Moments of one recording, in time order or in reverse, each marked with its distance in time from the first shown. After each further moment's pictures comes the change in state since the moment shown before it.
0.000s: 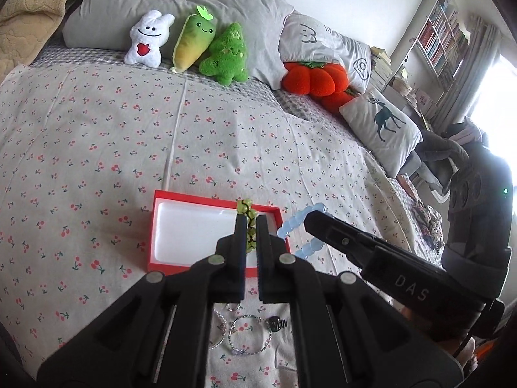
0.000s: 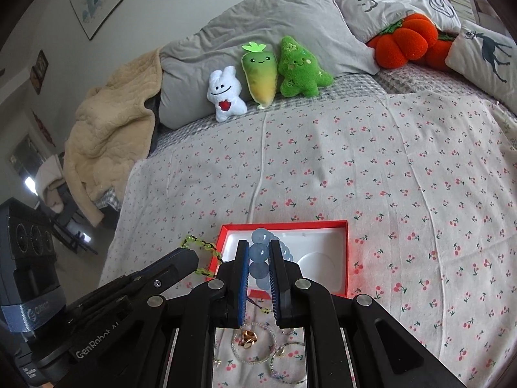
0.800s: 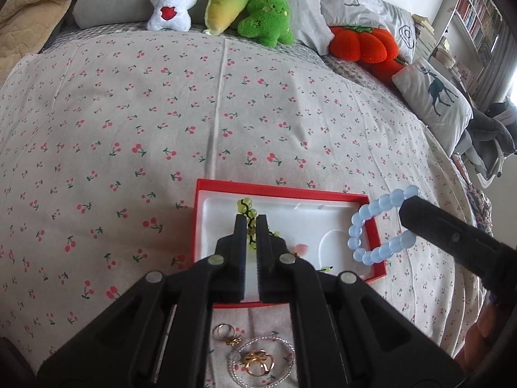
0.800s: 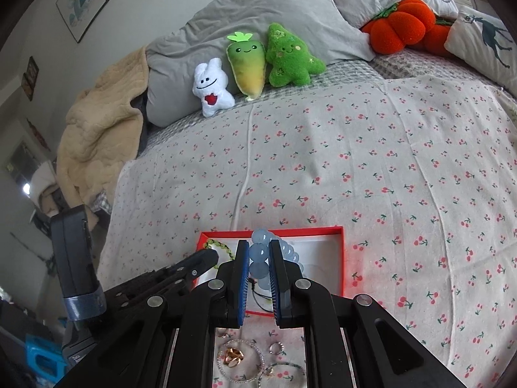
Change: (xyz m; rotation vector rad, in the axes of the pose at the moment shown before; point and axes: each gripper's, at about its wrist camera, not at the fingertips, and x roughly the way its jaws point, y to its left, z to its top) left arm 0.076 0.050 -0.006 0.018 0.129 0.209; right arm 0.047 -0.009 0.008 0.009 0.061 0.035
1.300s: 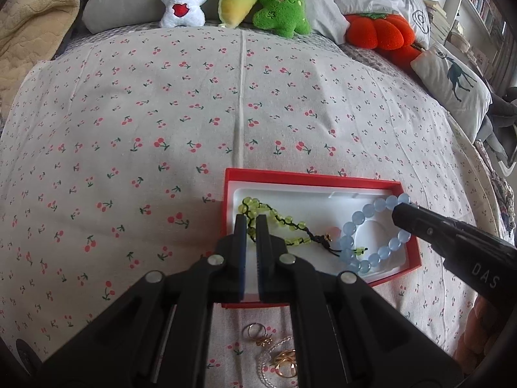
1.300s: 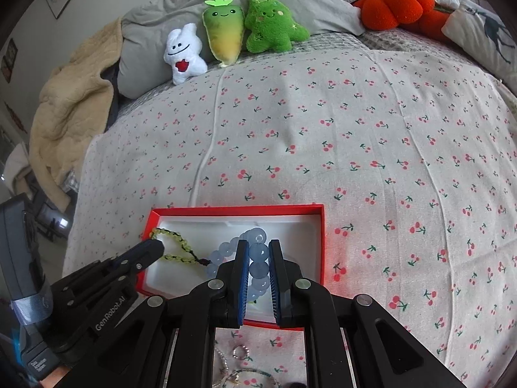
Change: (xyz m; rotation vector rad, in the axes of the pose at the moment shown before) left arm 0.007 0.006 -0.005 0.042 0.012 0.110; right arm 0.040 -0.027 -0.008 -0.020 0.095 -0.174
